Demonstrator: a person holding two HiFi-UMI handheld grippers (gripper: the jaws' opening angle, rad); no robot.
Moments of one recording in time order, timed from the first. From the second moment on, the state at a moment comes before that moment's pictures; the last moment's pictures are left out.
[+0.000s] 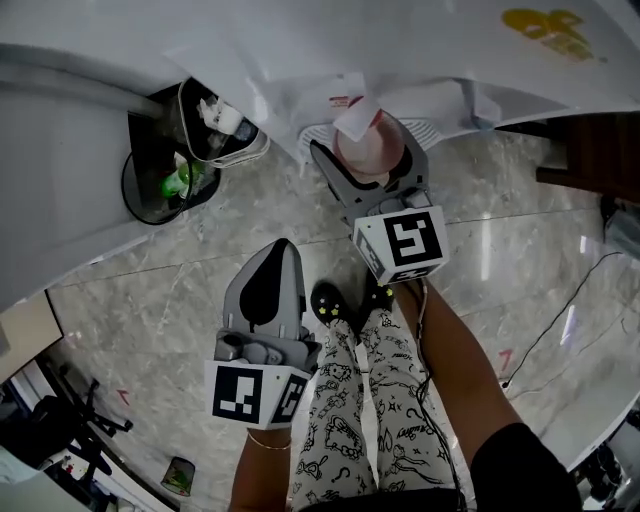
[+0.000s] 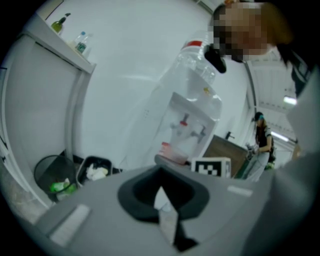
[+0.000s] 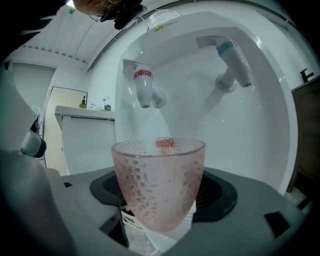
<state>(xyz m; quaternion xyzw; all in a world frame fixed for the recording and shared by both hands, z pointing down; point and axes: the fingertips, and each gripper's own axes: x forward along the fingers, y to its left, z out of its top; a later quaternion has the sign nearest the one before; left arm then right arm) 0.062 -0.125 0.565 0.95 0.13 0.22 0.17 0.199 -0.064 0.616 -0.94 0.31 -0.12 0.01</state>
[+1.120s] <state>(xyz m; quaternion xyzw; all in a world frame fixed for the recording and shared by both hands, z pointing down) 0.071 -0.111 0.575 0.95 0.12 0.23 0.15 0.204 -0.068 0.653 -0.95 0.27 -0.14 0.02</state>
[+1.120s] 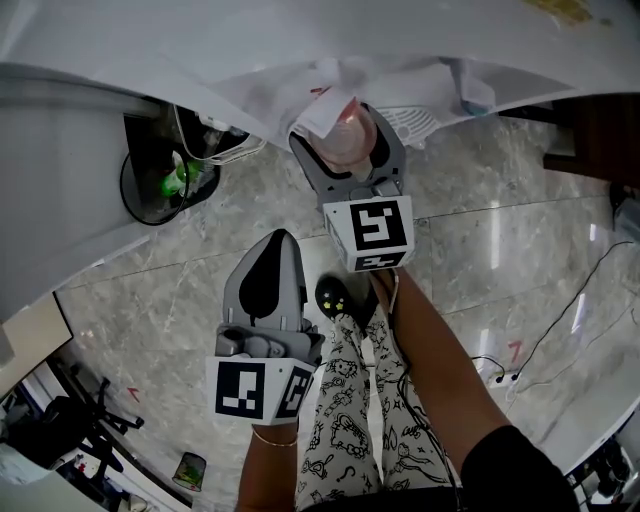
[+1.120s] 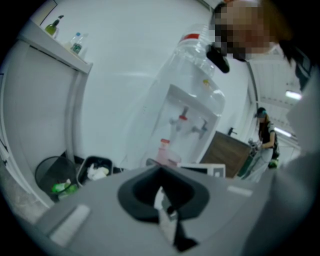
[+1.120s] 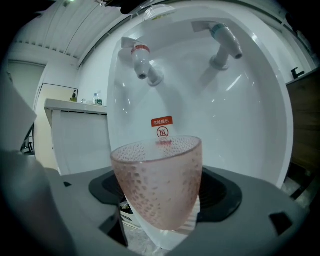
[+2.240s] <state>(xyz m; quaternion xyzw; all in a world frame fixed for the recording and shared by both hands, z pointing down) 0.057 -0.110 0.547 0.96 0.11 0.23 0.13 0.112 -0.036 0.628 -0.91 0.33 -0.23 0.09</state>
